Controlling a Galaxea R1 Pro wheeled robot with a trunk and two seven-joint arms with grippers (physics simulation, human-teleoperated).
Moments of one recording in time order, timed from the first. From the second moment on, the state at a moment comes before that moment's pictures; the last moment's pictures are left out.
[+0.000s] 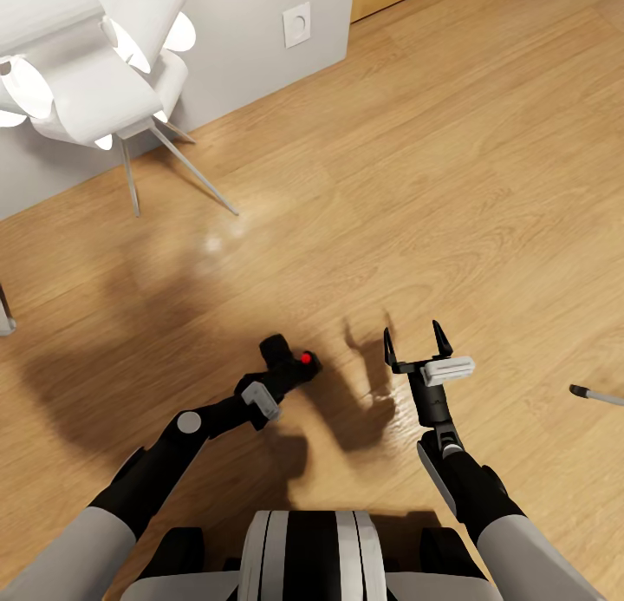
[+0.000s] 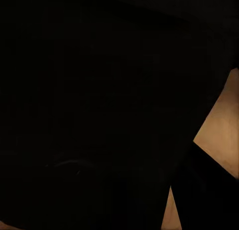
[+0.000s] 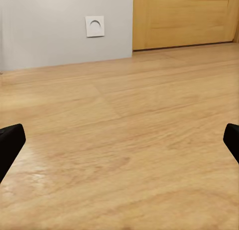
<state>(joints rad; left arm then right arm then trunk) -0.64 0.13 -0.37 -1.02 -0.20 0.00 -0.53 -0.62 -0.06 0.19 -0.85 0.00 -1.04 -0.04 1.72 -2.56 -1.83</state>
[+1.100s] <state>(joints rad) -0.64 0.24 -0.34 -1.59 -0.06 0.30 -0.53 -0.62 -0.06 0.19 -0.85 0.00 -1.04 -0.04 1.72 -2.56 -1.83</state>
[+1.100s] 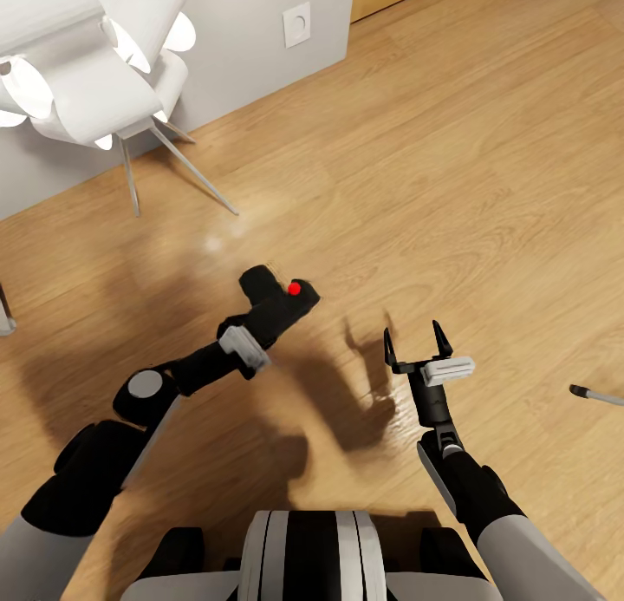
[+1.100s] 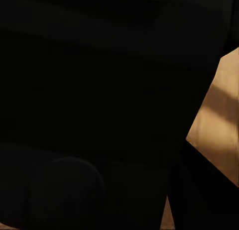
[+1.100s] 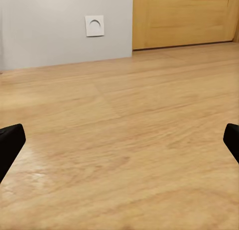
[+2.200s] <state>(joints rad) -0.64 0.25 -0.19 -1.63 0.17 0.60 -0.80 -0.62 -0.06 0.19 -0.85 0.00 -1.04 -0.04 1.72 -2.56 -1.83</state>
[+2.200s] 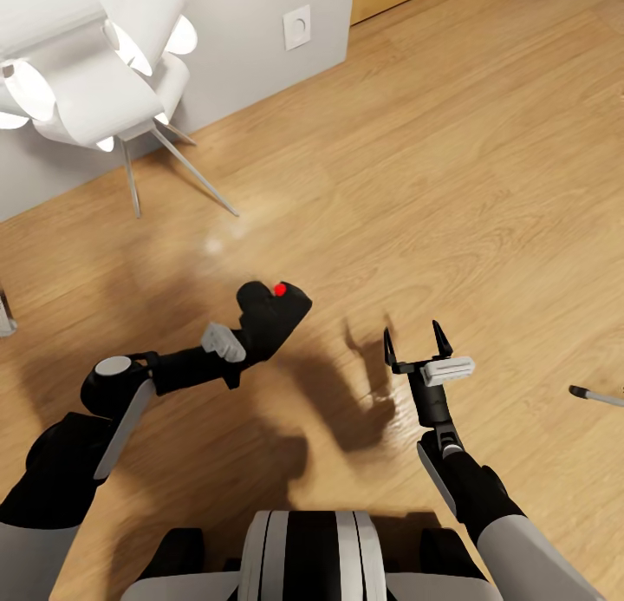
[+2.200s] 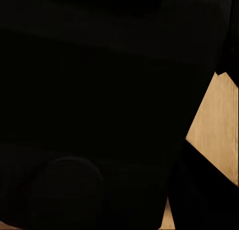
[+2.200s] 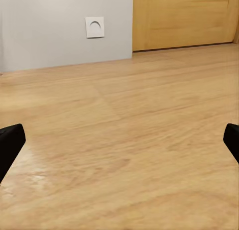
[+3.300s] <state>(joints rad) -0.64 0.24 0.07 -1.62 0.18 0.85 -1.27 -0.62 -0.06 0.24 -0.85 -0.02 -1.04 -0.05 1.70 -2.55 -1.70</state>
